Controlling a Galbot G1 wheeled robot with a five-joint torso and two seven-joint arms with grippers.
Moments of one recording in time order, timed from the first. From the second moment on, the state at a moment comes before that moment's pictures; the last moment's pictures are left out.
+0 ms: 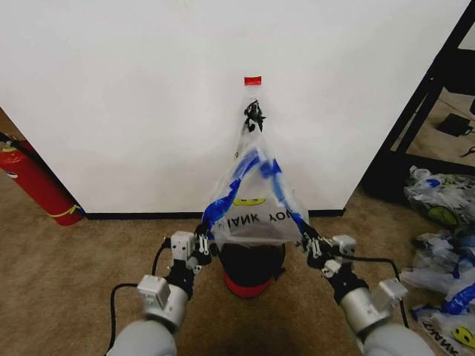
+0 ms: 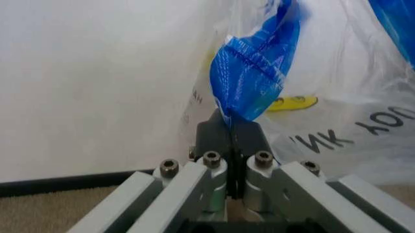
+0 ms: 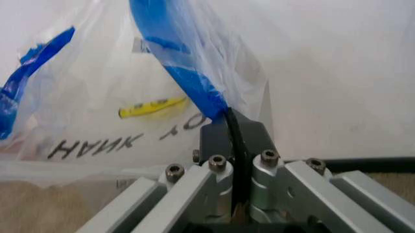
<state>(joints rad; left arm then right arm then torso) 1.45 -0.94 -0.05 -2.38 -0.43 0.13 -0.53 -1.69 0.98 0.39 2.37 0.63 -0.03 0.24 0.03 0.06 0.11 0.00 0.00</state>
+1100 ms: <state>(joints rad) 1.27 -0.97 -0.02 -2.43 -0.51 0.12 -0.50 -1.66 0.99 0.56 2.50 0.78 -0.09 0.33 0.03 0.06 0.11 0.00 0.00</state>
